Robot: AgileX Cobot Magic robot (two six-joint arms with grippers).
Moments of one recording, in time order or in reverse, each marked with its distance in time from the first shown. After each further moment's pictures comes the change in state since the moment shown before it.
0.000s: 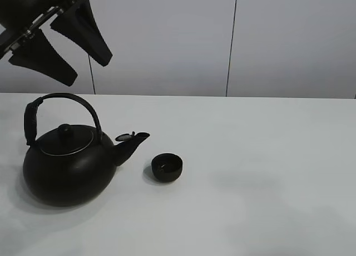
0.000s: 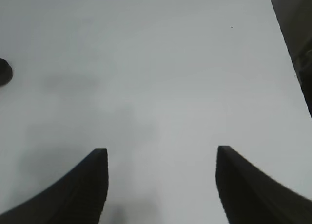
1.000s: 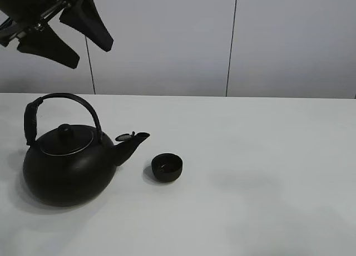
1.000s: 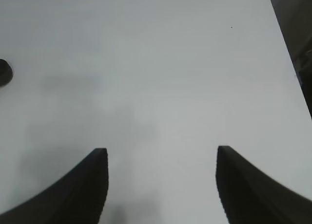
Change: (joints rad) left arm 0.000 0.000 0.000 0.000 -0.175 0.030; right arm 0.000 0.000 0.000 0.000 -0.001 0.003
